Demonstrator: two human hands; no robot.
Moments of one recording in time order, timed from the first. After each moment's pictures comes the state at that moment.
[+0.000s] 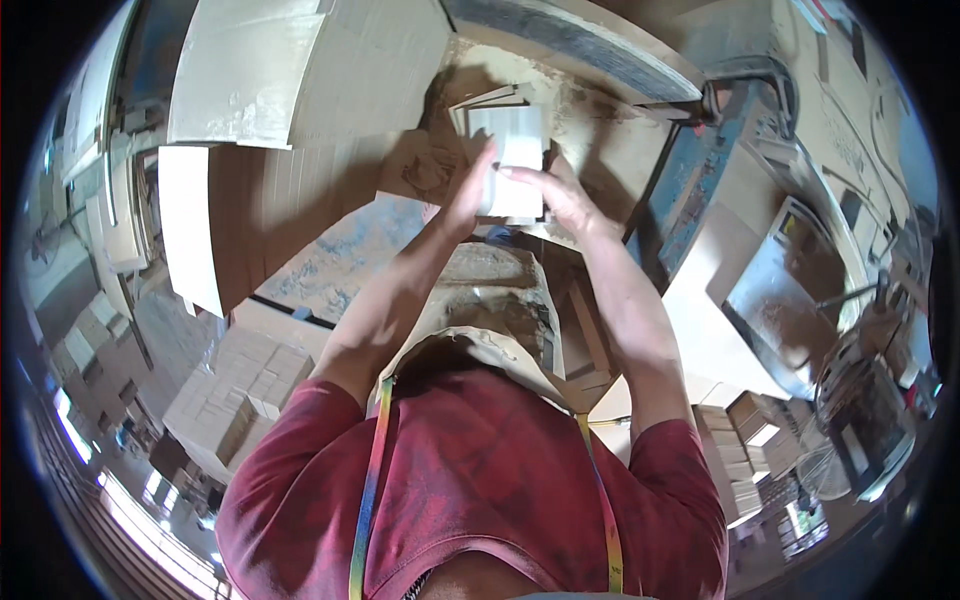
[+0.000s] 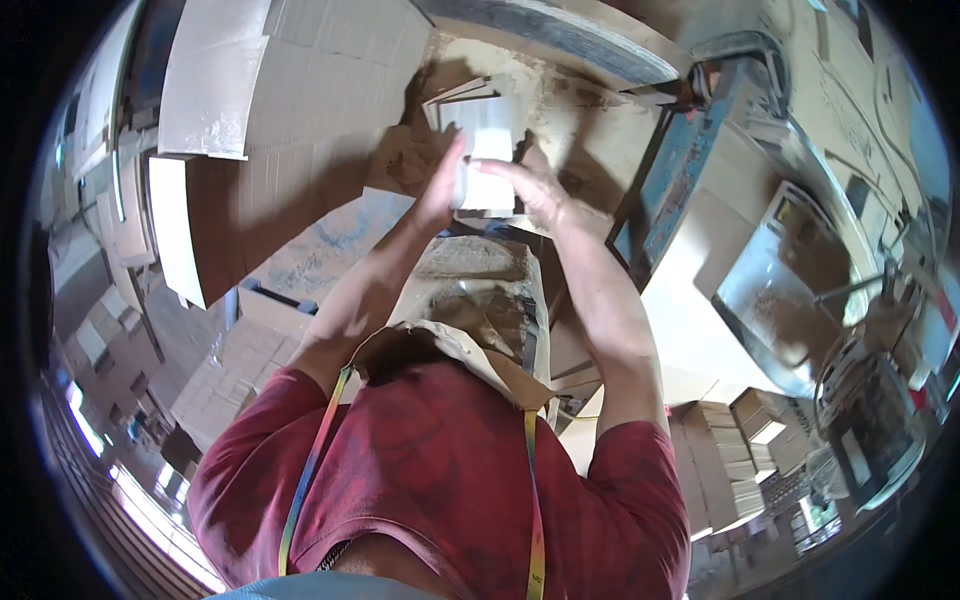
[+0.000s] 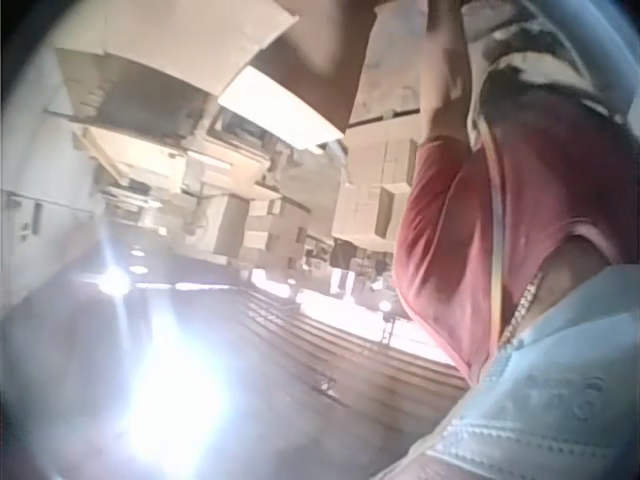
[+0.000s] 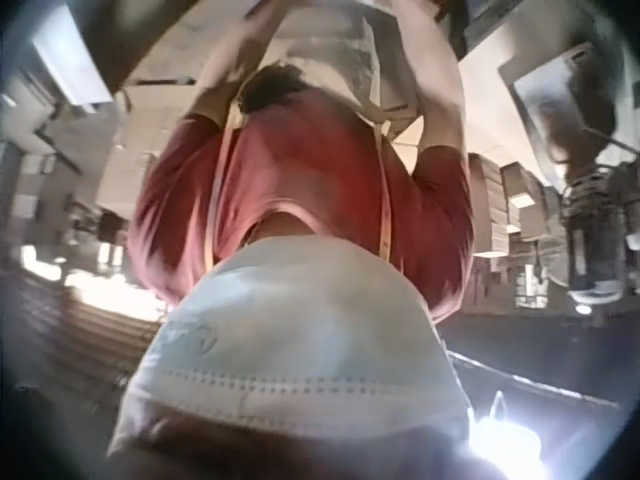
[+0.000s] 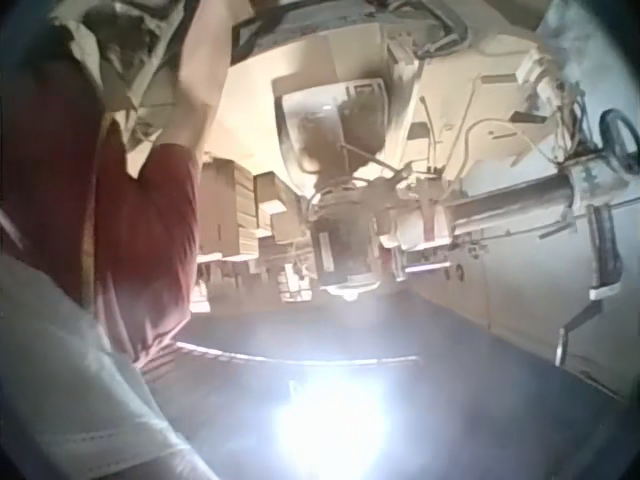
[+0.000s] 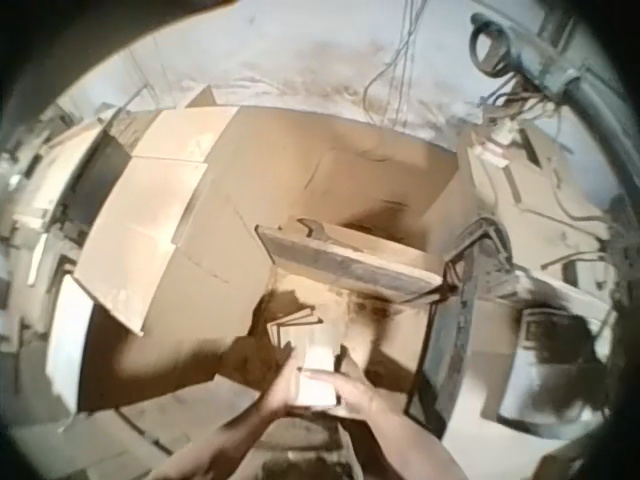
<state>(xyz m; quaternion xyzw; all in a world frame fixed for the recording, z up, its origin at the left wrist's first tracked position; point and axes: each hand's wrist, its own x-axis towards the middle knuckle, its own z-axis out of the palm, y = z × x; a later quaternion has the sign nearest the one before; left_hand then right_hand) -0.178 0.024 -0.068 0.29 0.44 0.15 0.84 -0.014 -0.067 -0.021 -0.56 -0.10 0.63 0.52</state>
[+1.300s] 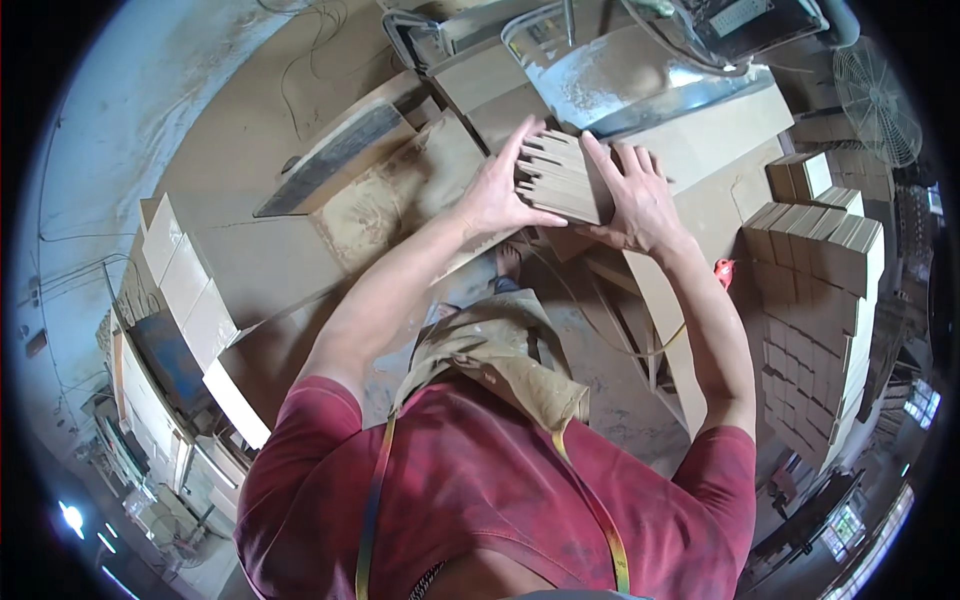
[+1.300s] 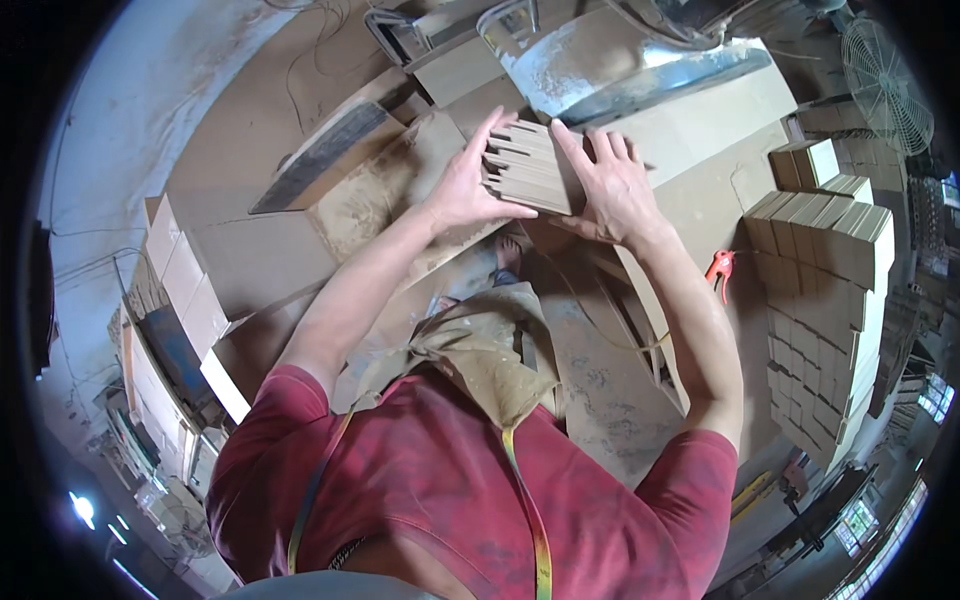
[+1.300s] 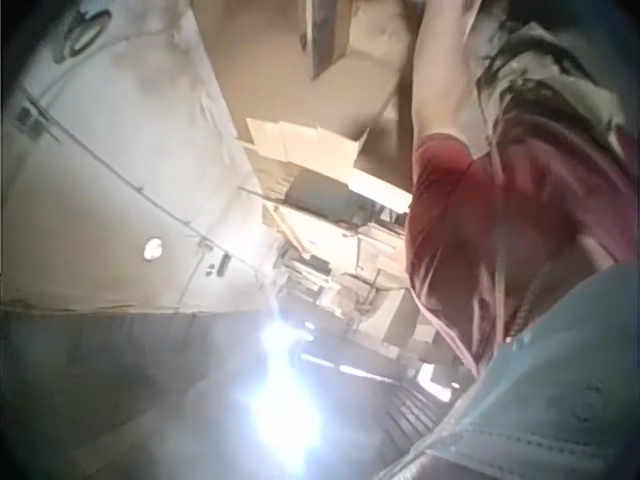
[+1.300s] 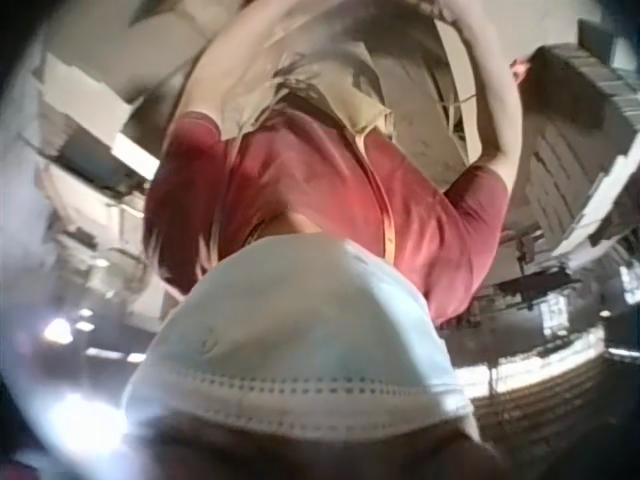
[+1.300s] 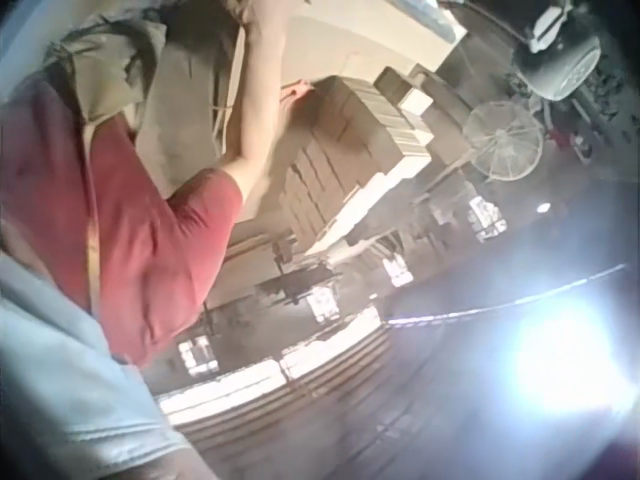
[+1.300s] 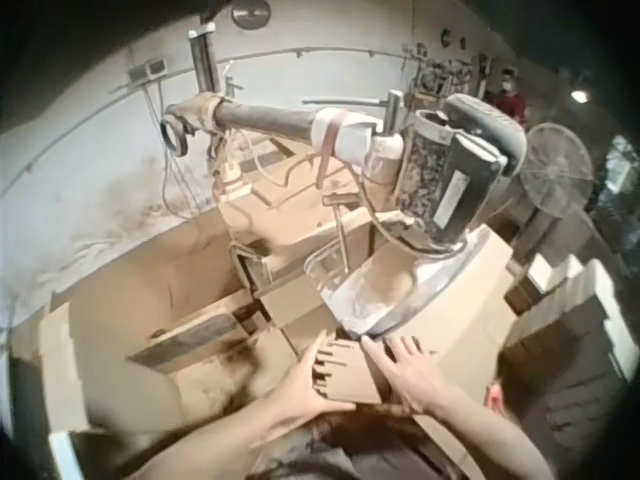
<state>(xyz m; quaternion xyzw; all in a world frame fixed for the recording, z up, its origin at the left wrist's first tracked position) 0.004 0.032 0.043 0.80 -0.18 -0.11 0.56 0.003 -0.246 0.126 -0.95 -0.28 0.06 0.09</state>
